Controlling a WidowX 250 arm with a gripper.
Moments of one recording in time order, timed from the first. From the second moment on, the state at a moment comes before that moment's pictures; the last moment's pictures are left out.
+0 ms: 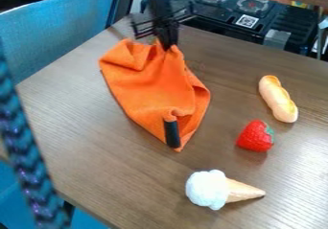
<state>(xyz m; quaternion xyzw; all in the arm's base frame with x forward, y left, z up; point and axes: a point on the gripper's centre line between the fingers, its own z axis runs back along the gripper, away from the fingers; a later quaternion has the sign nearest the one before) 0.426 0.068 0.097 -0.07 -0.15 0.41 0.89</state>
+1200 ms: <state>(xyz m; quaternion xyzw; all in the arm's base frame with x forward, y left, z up) 0.318 0.143 0.105 -0.14 -0.10 0.40 0.90</state>
